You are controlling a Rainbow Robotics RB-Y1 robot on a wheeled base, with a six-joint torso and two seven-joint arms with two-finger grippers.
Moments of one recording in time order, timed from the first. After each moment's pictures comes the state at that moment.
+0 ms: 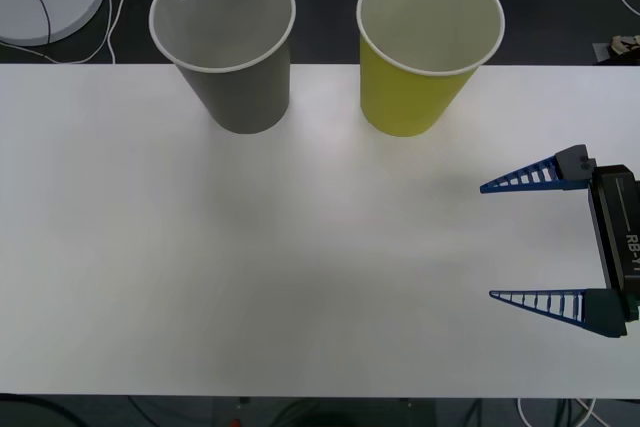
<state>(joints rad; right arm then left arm) 0.17 -1.12 -0.11 -2.01 0.91 -1.14 0.02 -1.50 0.56 -0.13 -0.96 -2.22 -1.57 0.87</state>
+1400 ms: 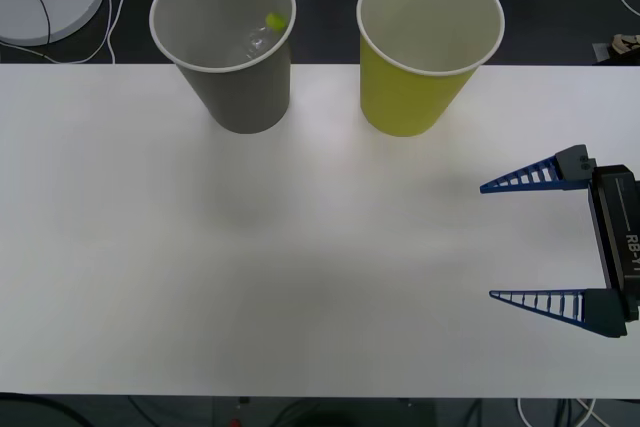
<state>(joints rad) 0.17 -1.12 -0.11 -2.01 0.91 -1.14 0.02 -1.50 0.53 -0.12 -0.93 -2.18 -1.57 0.87</state>
